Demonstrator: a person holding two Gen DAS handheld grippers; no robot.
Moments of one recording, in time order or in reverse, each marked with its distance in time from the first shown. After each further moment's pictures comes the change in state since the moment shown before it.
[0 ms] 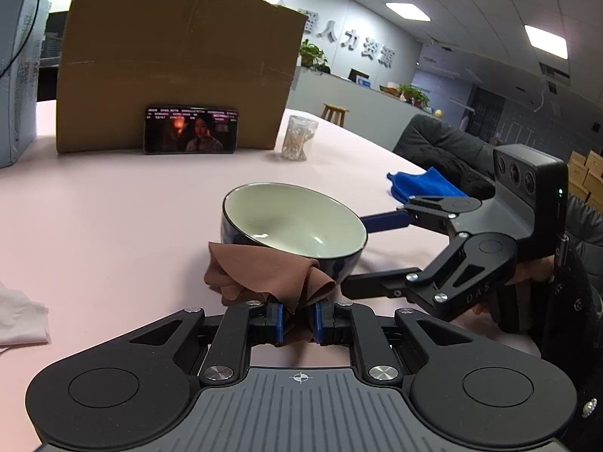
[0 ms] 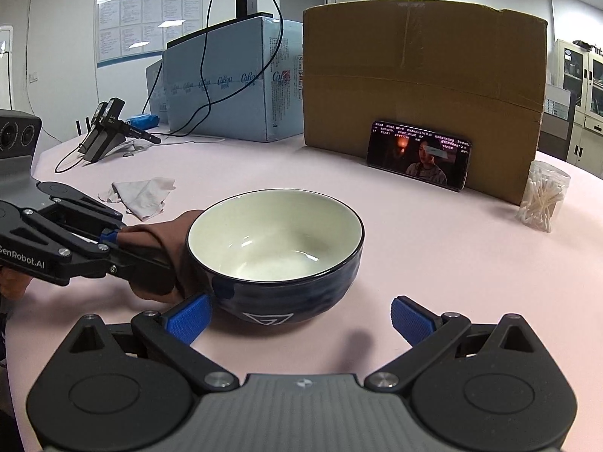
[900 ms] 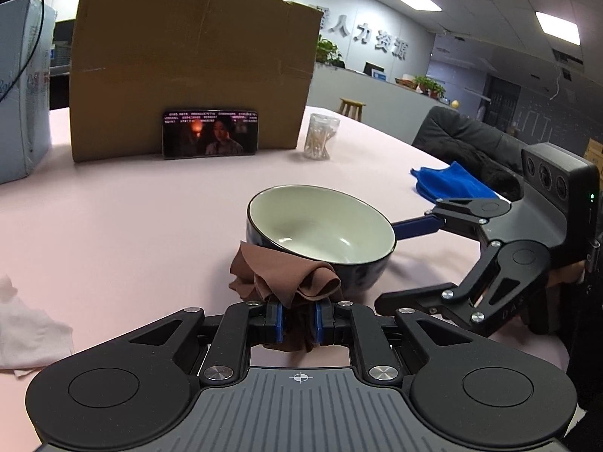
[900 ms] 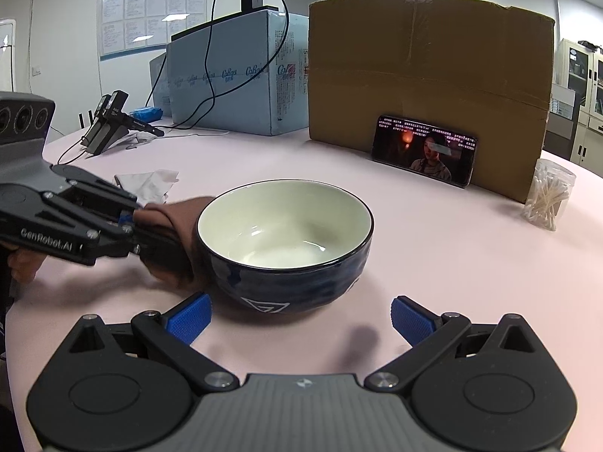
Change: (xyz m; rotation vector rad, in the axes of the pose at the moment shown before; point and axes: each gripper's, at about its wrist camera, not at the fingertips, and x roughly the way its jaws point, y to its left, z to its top) left arm 0.013 -0.005 0.008 0.052 0.044 0.037; right arm 0.000 0.002 -0.003 -0.015 0.017 0.008
